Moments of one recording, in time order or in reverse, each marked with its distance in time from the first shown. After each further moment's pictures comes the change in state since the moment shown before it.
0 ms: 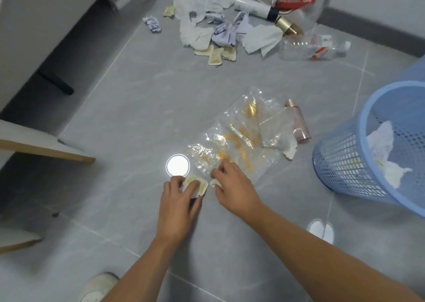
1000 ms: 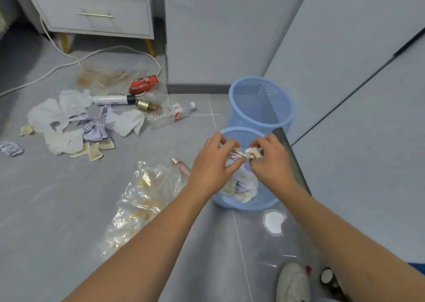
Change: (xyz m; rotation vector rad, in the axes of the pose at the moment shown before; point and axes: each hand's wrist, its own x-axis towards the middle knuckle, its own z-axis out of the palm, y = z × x) left_hand 0.160 0.375 -0.068 -0.339 -0.131 0.854; right_hand -0.119 0.123 -0.311 -0.073 0.761 0.685
